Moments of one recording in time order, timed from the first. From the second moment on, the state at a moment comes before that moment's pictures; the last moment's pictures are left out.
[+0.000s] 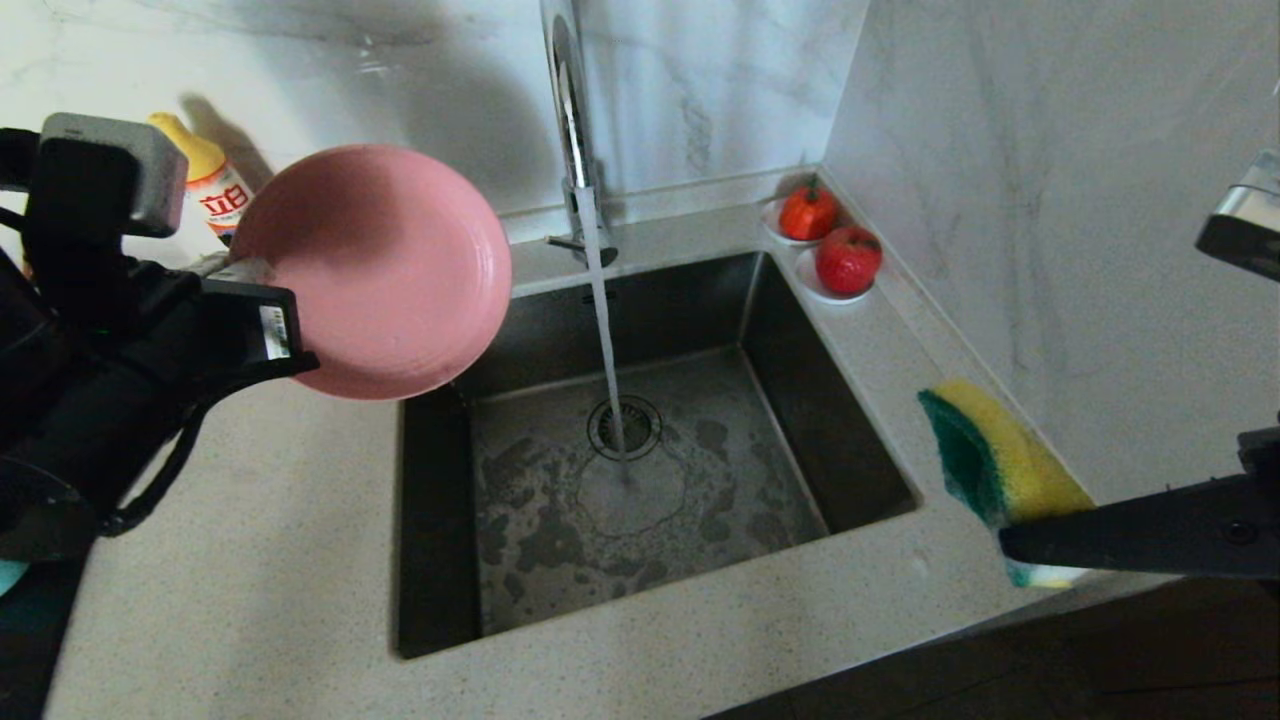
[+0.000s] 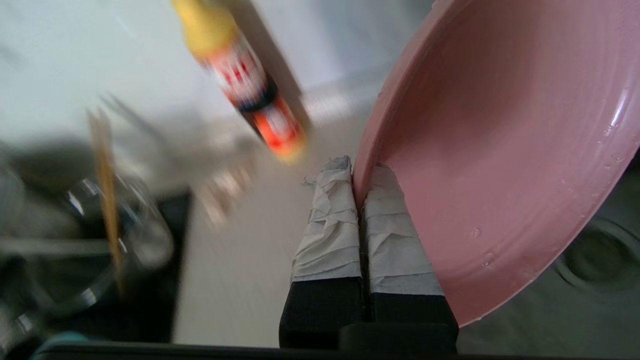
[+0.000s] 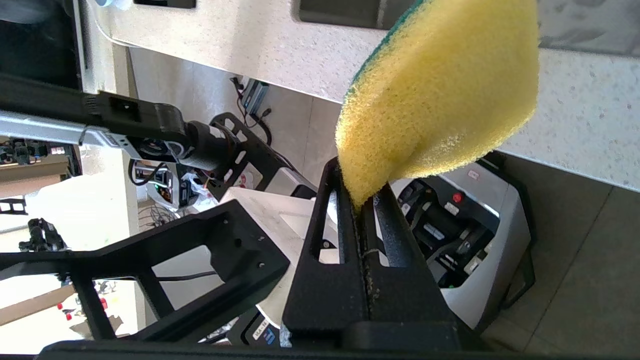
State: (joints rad) left arm -0.38 1.35 -0.76 -0.75 0.61 0.33; right arm 0.80 1.24 -1.38 0.66 0.21 0.47
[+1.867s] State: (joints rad) left arm 0.60 1.70 -0.98 0.10 -0.21 -0.25; right arm 0.76 1.27 -1.31 0.59 0.21 0.46
